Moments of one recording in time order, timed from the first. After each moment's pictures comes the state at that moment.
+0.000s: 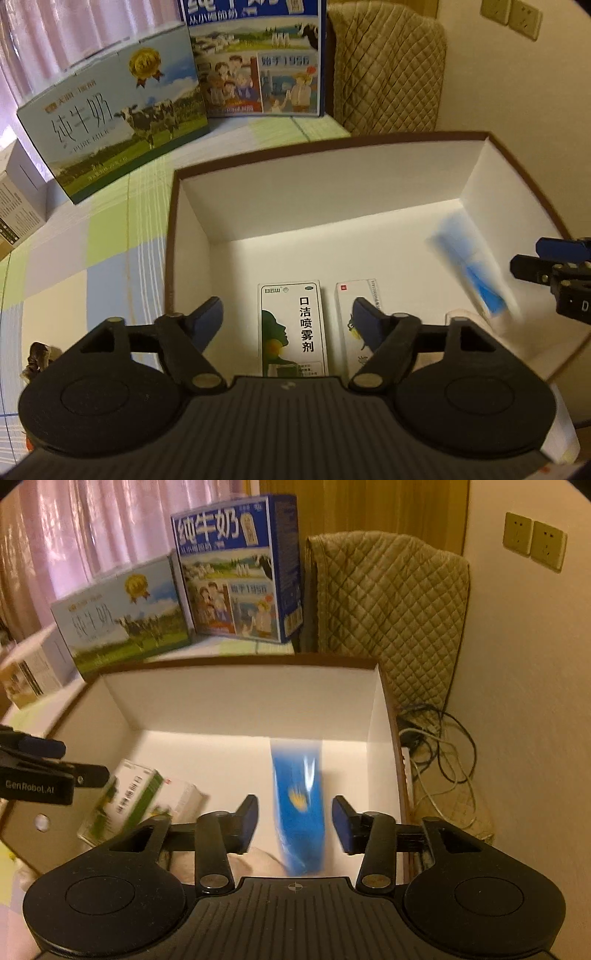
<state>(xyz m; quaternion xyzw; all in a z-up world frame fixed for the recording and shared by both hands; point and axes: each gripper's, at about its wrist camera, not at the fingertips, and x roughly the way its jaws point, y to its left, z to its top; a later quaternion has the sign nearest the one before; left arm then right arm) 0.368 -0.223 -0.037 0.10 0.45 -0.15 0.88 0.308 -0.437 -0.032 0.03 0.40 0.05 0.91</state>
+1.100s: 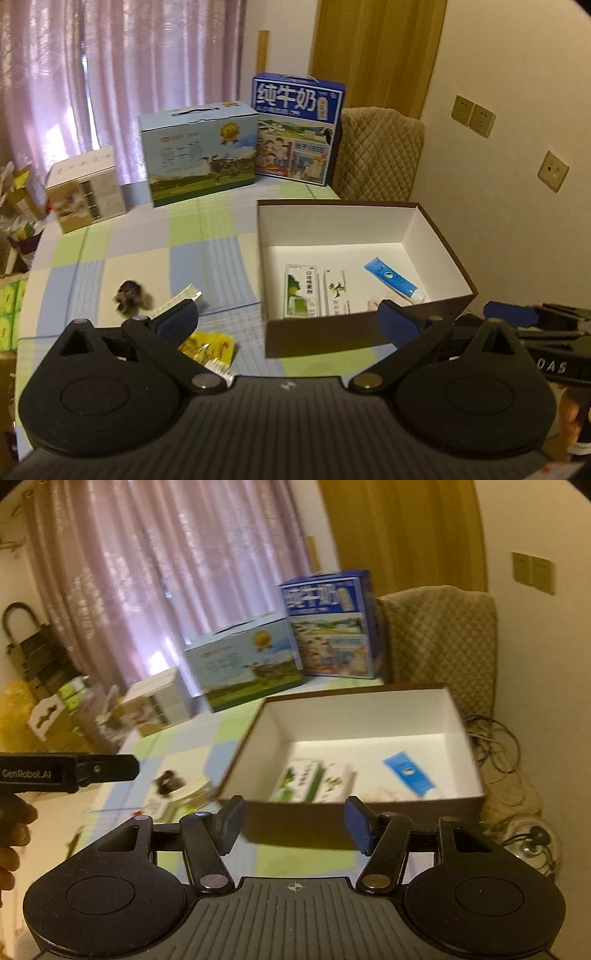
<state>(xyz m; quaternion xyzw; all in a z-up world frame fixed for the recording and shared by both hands) 0.168 -0.094 0.107 0.00 0.36 -0.15 0.92 0.120 -0.328 0.083 0.09 0.35 0.14 0.92</state>
